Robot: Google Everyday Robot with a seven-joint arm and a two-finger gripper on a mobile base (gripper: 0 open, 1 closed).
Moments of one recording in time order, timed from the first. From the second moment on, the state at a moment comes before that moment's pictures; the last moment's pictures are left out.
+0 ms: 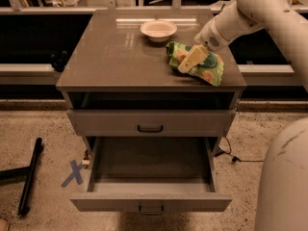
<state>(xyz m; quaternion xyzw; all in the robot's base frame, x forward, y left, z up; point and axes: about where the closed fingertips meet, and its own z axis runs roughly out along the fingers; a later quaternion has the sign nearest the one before) 0.740 -0.130 0.856 -0.52 0.78 0.11 0.33</state>
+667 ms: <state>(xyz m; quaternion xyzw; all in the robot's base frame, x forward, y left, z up) 0.738 -0.120 0.849 -0.53 0.77 0.12 0.33</state>
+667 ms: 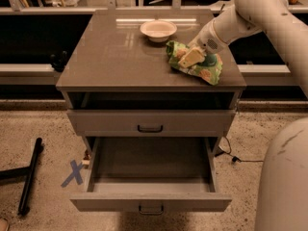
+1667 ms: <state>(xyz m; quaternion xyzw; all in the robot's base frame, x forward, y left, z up) 0.686 -0.147 0.923 -0.53 0.72 0.12 0.43</state>
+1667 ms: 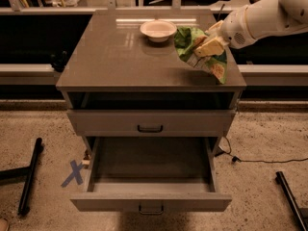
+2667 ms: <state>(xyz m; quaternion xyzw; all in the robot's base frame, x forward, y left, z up) 0.609 -0.153 0.928 -0.56 0.69 0.17 0.43</state>
